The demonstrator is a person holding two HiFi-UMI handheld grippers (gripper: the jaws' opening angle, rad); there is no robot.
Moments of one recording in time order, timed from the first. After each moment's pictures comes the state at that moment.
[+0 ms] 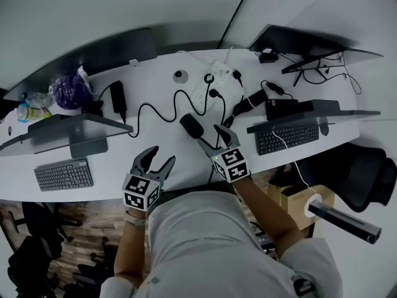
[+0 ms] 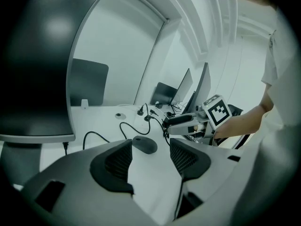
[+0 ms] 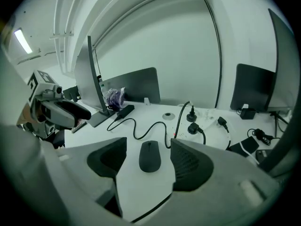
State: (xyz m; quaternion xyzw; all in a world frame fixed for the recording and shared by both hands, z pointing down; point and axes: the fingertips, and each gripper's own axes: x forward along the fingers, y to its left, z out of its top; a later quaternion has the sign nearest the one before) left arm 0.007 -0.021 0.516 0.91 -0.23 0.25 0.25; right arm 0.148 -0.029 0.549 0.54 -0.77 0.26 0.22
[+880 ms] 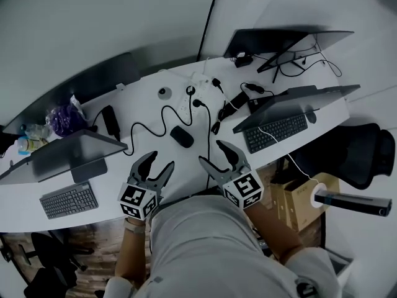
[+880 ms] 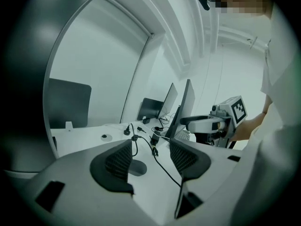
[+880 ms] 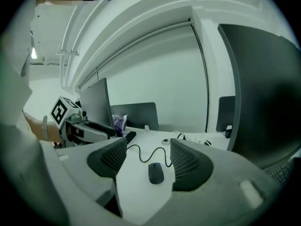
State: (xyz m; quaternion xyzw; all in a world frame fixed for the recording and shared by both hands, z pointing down) left arm 0.032 -0.024 0.452 0.95 -0.17 0.17 0.20; right arm 0.145 0.025 0.425 0.60 -0.77 0.19 0.11
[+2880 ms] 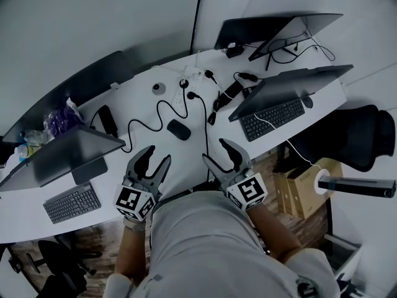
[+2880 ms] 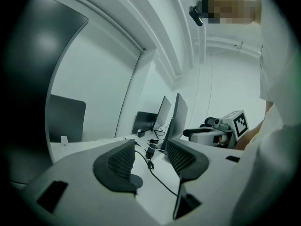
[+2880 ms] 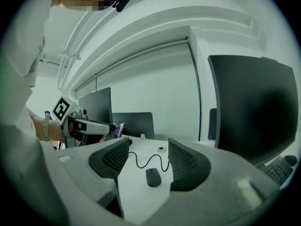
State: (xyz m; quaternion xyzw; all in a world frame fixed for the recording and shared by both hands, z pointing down) left arm 0.029 -0.017 0.410 0.97 -0.16 0.09 0.16; right arm 0.141 0.060 0.403 0.64 -0.76 0.13 0.08
